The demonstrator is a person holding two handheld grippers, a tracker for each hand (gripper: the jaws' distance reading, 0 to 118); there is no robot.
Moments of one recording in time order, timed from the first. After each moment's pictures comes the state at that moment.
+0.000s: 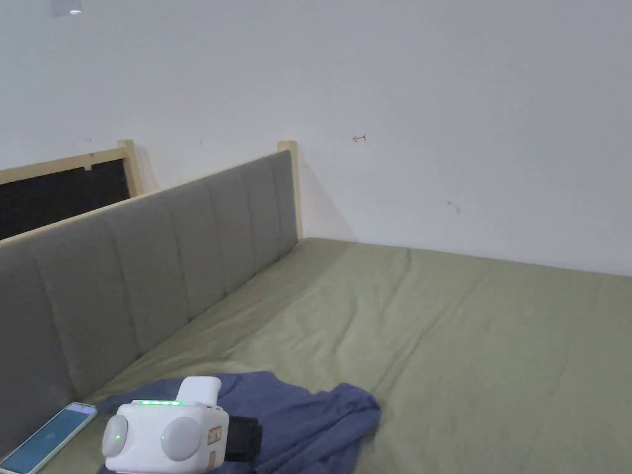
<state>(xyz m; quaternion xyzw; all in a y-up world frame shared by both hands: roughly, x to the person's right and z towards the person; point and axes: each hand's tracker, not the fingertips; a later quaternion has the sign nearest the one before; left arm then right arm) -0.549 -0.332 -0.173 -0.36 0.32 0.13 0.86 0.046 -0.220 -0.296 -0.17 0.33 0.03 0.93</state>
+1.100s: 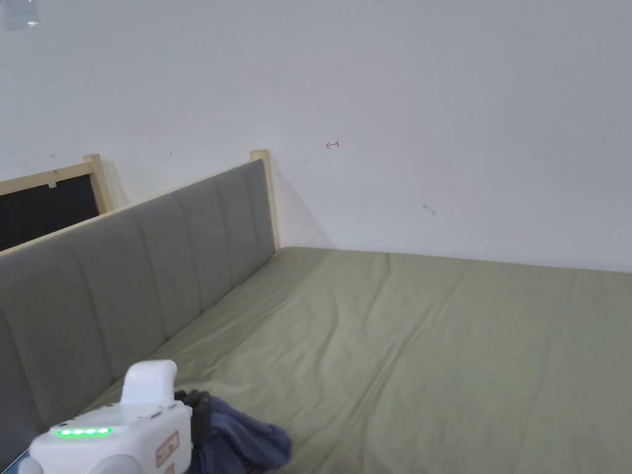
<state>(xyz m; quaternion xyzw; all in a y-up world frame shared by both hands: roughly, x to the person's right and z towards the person) -0.502 -0.221 -0.124 -0.16 0.31 0.06 0.94 0.040 -0.220 -0.305 -0.23 0.34 0.02 0.91</state>
